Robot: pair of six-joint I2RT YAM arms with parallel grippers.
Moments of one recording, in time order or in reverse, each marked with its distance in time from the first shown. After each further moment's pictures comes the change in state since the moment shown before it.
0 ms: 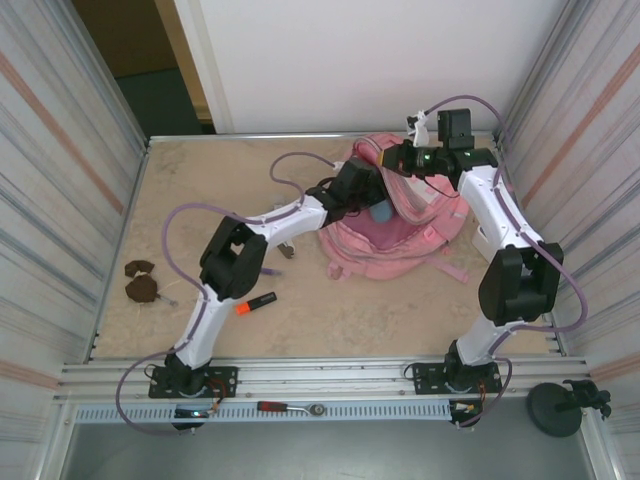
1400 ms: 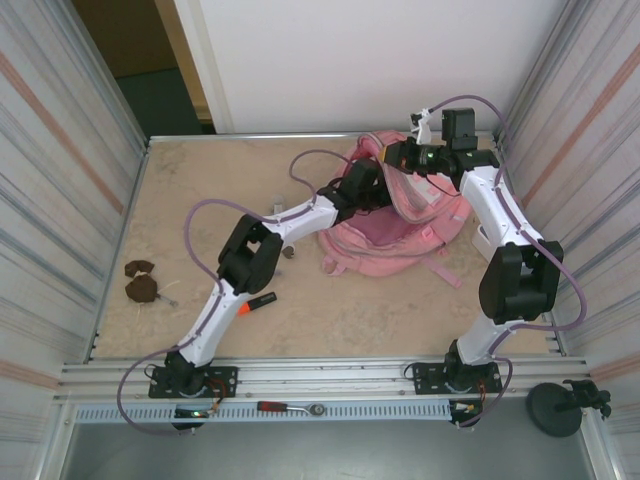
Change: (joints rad) left arm 0.003 0.165 0.190 0.045 0.181 0.104; right arm -0.024 0.004 -0.025 0.075 -0.045 0.019
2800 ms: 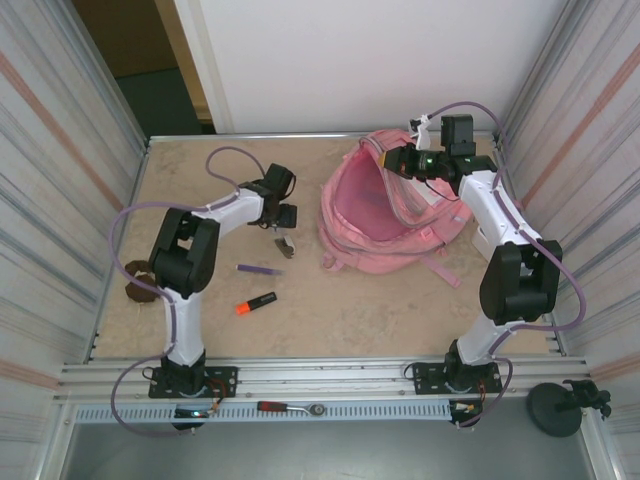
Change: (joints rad) left arm 0.346 -0.406 -0.616 -0.442 -0.360 0.582; right arm -0.007 -0.008 -0.064 0.042 -0.007 -0.005
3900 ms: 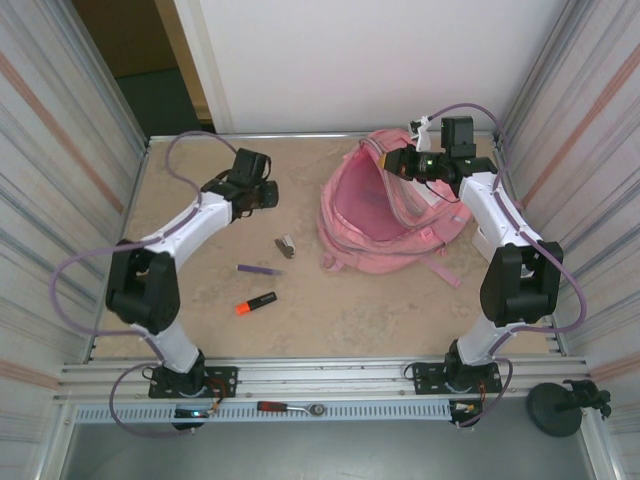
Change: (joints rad) left arm 0.020 -0.375 -0.120 0.093 0.040 -0.049; right arm 0.000 -0.010 -0.019 0.004 0.003 0.000
